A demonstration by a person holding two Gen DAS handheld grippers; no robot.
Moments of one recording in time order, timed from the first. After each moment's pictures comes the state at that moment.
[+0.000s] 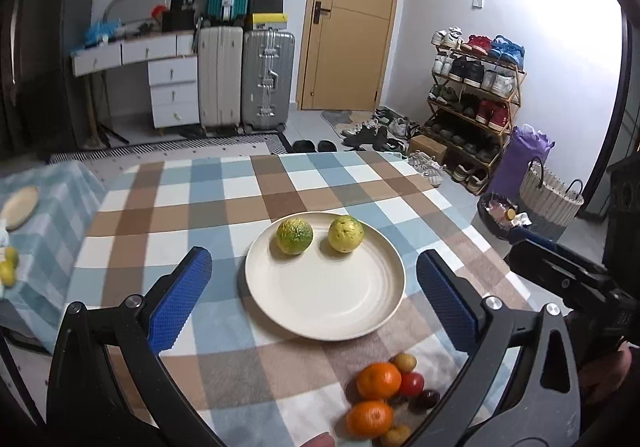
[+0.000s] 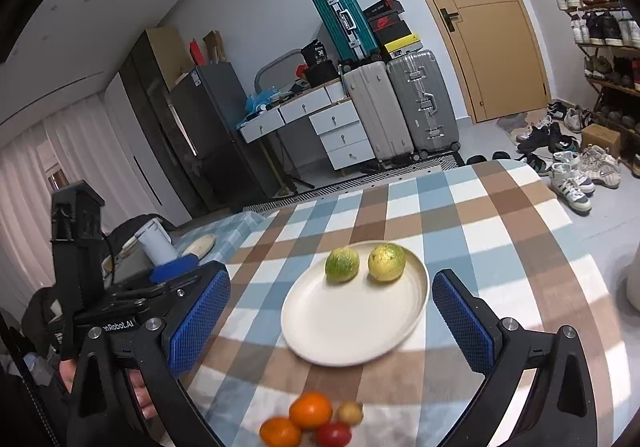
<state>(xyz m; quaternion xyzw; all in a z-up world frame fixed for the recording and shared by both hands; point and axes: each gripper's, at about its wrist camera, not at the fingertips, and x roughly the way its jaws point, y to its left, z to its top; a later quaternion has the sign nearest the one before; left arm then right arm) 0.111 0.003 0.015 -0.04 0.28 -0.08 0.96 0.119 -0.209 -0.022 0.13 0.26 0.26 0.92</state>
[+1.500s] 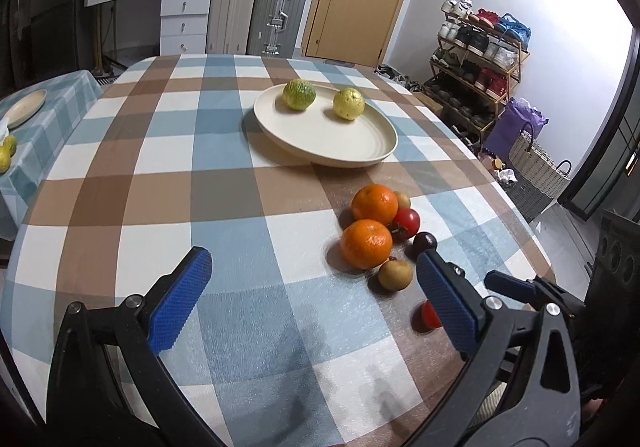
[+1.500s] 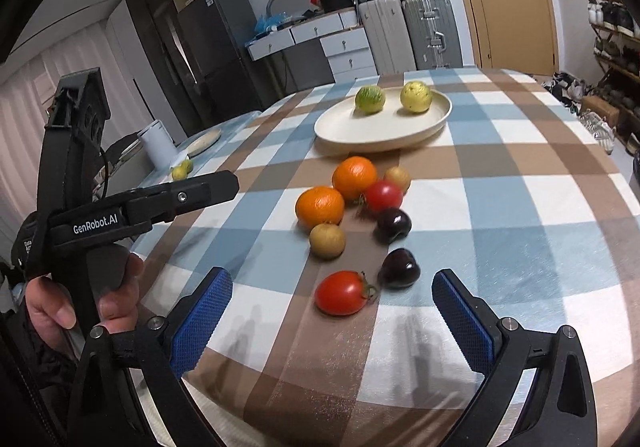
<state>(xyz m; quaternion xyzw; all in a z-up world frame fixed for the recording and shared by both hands) -0.007 0.019 -0.083 -0.10 0.38 -0.08 0.92 -0.018 -0.170 -0.132 0.05 0.37 0.28 0.89</state>
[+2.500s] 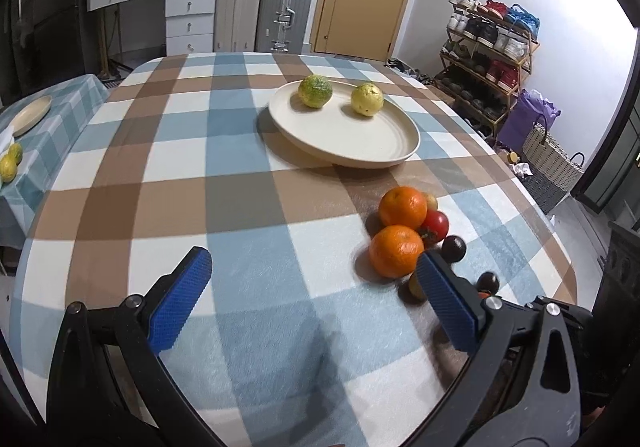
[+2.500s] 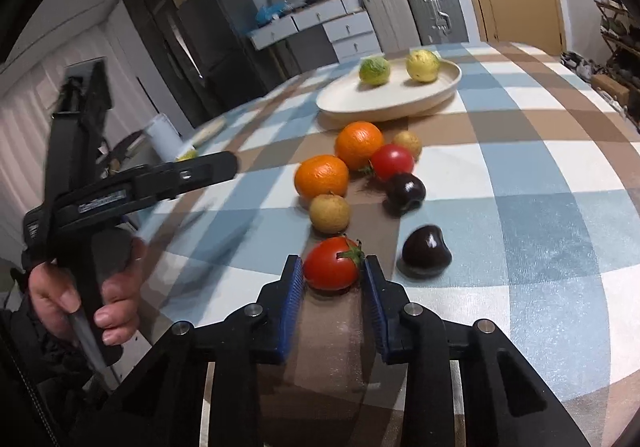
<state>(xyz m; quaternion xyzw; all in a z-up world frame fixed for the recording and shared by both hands) 0.018 0.026 -0.093 -0.08 0.39 -0.07 0.92 -0.012 -0.170 -0.154 0.07 0.37 0.30 0.88</state>
